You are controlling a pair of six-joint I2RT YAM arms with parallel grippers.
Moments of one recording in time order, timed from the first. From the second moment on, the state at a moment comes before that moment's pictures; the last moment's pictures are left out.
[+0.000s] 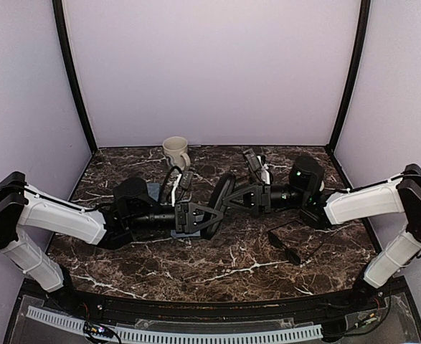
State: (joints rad) left arm -0.96 1.52 0.66 0.83 0.50 -0.83; right arm 0.76 1.54 0.71 0.87 -0.90 0.72
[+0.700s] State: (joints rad) left arm -0.97 1.47 0.66 0.66 0.44 -0.74; right arm 0.75 1.51 0.71 0.73 -0.91 0.63
